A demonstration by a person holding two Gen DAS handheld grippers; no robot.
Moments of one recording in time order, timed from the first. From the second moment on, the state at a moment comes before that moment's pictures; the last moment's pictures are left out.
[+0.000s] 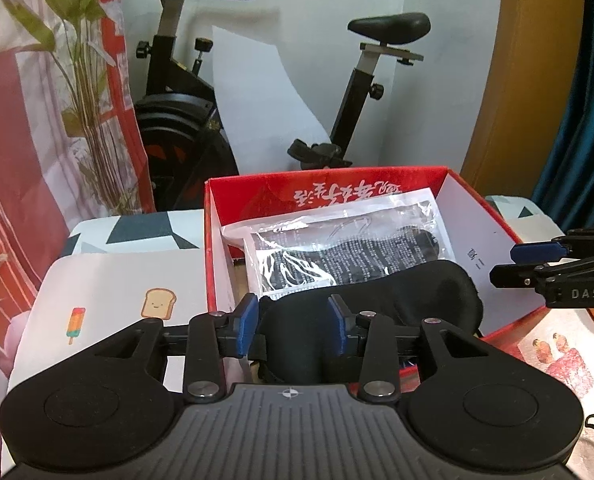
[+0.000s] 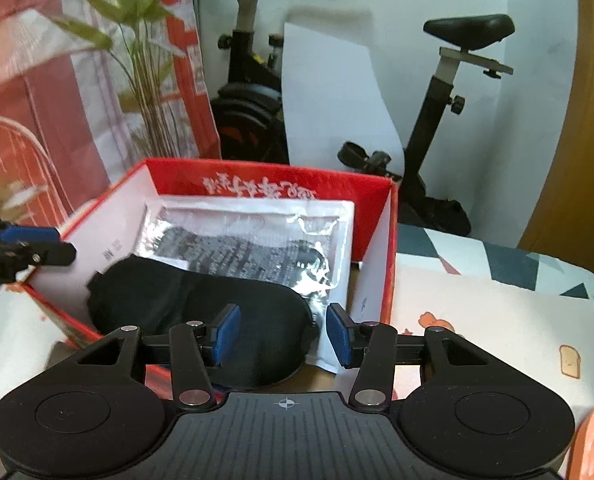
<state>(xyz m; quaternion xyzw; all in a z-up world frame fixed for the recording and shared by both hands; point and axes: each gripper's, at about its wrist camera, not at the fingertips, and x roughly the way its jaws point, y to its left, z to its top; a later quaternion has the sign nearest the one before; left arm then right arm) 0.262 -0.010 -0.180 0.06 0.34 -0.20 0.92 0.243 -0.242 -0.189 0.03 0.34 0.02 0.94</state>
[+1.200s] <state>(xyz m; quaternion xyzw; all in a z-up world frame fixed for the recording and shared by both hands) 0.163 0.009 -0.253 -0.01 0.40 -0.20 0.90 0.103 -0.218 -0.247 0.04 0.35 0.06 0.93</state>
